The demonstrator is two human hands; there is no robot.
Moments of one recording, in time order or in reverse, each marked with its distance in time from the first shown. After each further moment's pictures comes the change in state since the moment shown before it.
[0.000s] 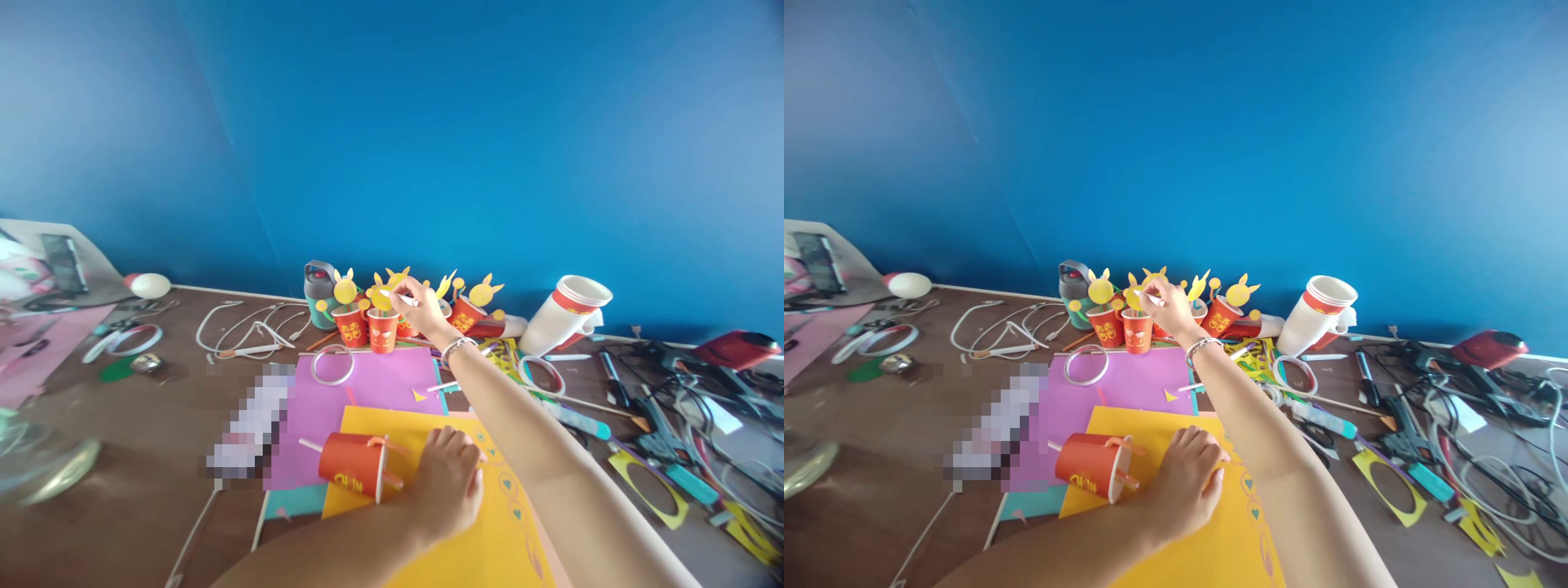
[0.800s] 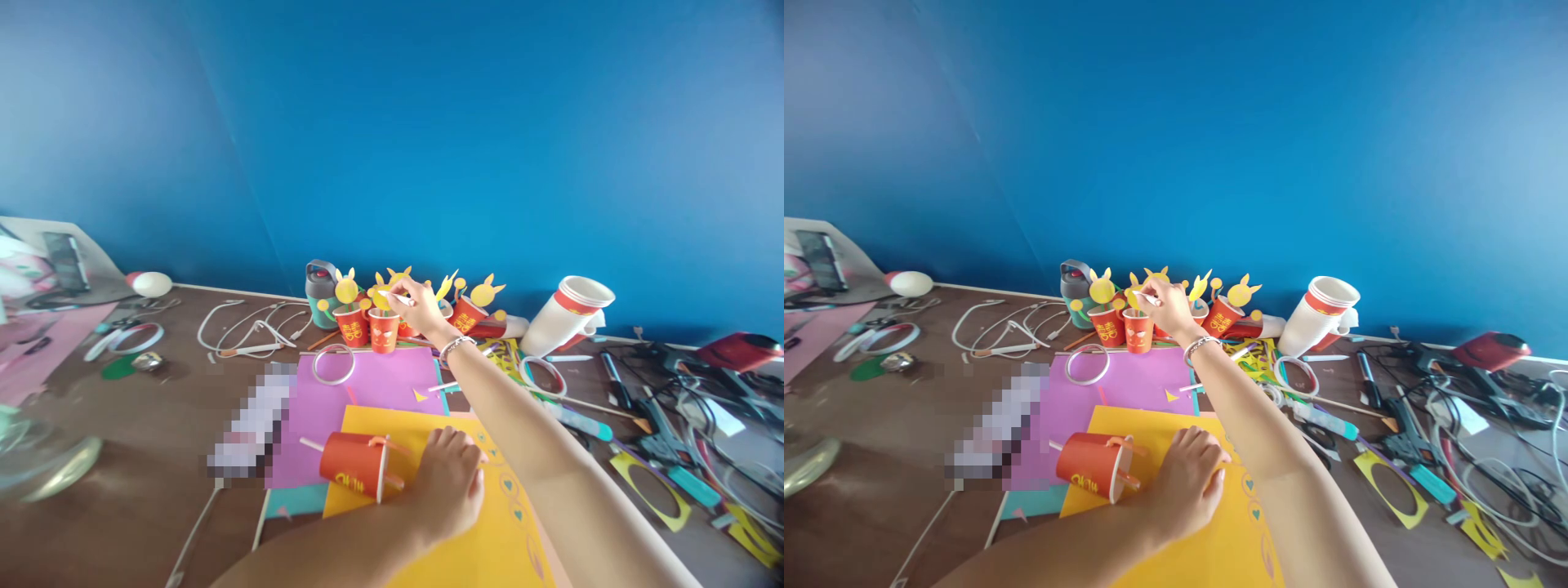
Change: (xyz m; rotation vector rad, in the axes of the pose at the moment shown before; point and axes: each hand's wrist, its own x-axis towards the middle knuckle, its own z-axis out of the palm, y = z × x) left_hand 0.000 -0.001 0.002 0.000 0.003 0.009; right_hand 0.004 0.002 0.005 -0.069 -0.036 -0.073
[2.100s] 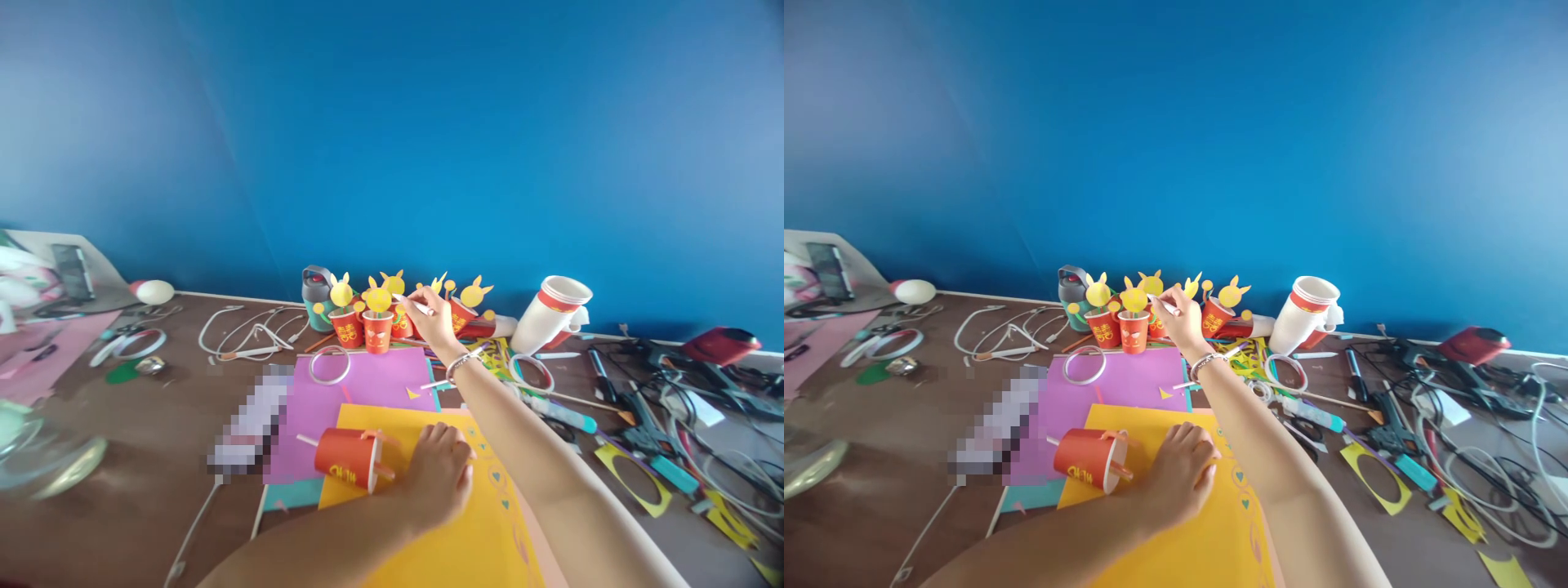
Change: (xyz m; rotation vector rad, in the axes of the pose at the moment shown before) left_hand 0.001 0.003 -0.005 0.064 -0.070 -0.019; right_hand -0.035 -0.015 -0.028 0.201 0.230 0.182
